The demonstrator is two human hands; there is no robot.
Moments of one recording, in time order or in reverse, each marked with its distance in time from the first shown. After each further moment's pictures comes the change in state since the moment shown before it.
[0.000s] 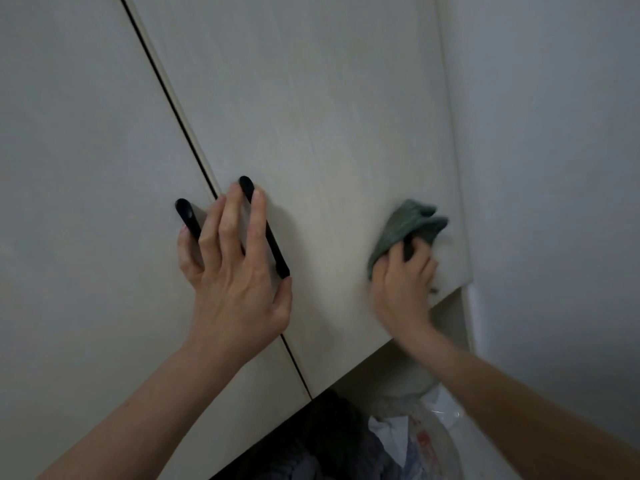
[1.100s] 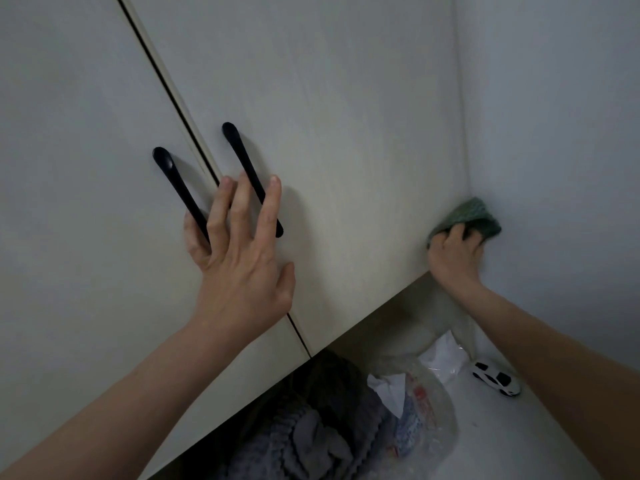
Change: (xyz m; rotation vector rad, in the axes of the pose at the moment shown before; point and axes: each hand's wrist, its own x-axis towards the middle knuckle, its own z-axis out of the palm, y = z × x) left_hand -0.024 0.004 0.014 -0.039 -0.174 0.026; right_hand 0.020 0.110 0.009 -0.086 -0.191 0.259
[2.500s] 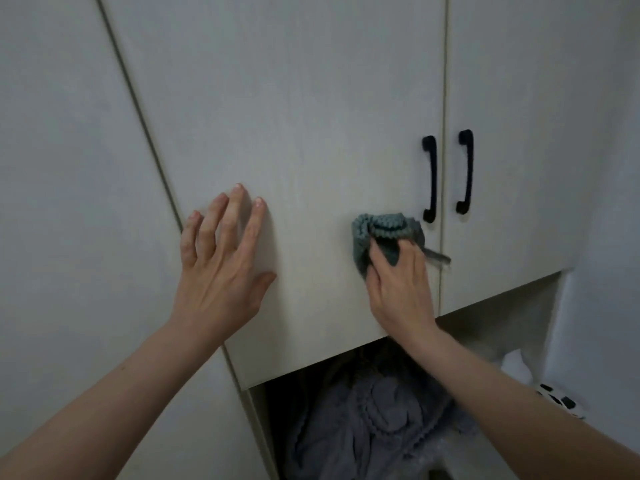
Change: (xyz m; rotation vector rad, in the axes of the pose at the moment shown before) left_hand -0.181 -0.233 -0.104 0.250 0.117 -0.139; right_hand -0.275 -0.236 0.014 -0.001 0.216 -0.874
